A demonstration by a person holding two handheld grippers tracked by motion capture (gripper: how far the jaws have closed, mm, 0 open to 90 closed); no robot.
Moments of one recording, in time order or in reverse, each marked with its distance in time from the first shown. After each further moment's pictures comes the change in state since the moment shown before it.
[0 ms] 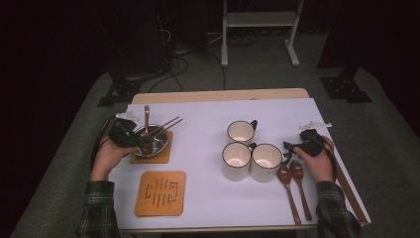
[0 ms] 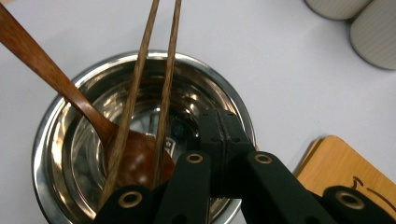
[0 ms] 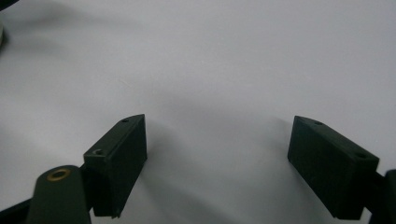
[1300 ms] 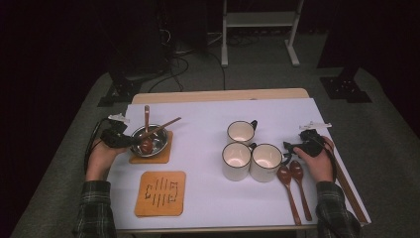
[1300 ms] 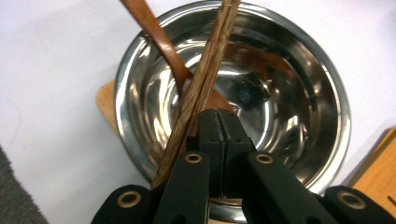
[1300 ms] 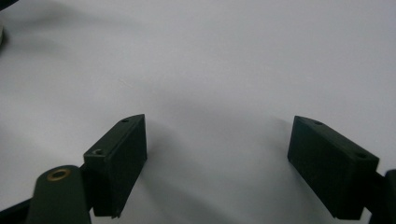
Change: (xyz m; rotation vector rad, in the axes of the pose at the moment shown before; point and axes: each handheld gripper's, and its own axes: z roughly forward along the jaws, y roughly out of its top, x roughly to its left) left arm 0.037 -0.024 0.000 0.029 0.108 -0.098; right arm 0.000 0.000 0.000 0.000 0.000 -0.001
